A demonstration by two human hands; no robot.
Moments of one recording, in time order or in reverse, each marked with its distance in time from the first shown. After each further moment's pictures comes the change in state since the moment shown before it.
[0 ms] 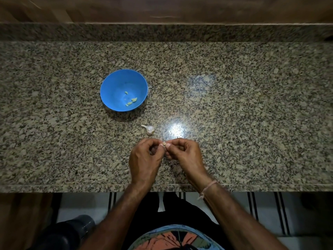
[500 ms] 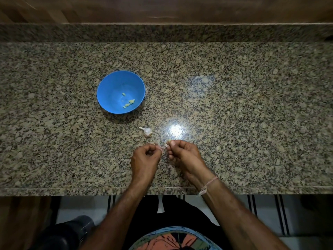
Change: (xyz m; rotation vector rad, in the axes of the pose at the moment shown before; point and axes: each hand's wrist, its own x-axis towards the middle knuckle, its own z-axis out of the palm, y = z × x) left_hand 0.006 -0.005 0.015 -0.236 -0.116 -0.356; right_hand 0.021 0.004 -0.009 0.339 -0.044 0.314
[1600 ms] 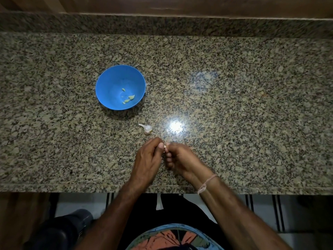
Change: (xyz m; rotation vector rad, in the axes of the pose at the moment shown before) left_hand 0.007 -0.009 -0.001 0.194 -0.179 0.437; right_hand 0.004 0.001 0.010 -0.148 -0.060 0.226
